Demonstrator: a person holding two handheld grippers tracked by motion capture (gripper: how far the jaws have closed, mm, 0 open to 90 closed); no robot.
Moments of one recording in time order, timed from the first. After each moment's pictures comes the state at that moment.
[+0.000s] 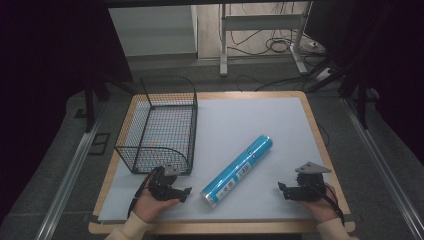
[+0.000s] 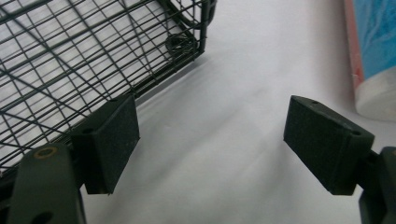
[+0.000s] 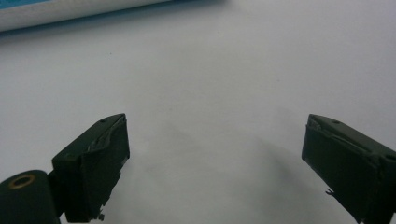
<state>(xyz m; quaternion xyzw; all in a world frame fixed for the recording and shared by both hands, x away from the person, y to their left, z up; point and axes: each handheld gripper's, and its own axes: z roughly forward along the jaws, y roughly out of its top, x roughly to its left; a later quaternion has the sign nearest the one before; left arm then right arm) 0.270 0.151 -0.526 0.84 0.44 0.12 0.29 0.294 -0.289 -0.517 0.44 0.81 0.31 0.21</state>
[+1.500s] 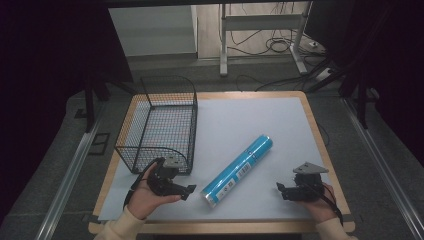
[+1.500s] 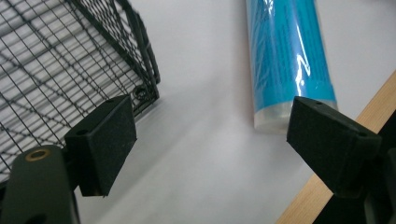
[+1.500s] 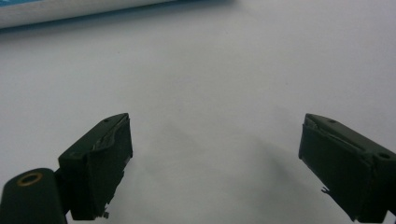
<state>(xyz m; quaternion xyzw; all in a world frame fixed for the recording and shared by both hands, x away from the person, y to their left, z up) 0.263 0.135 -0.458 0.86 0.40 0.09 0.31 0.292 -0.284 -0.516 0.44 0.82 0.31 0.22</state>
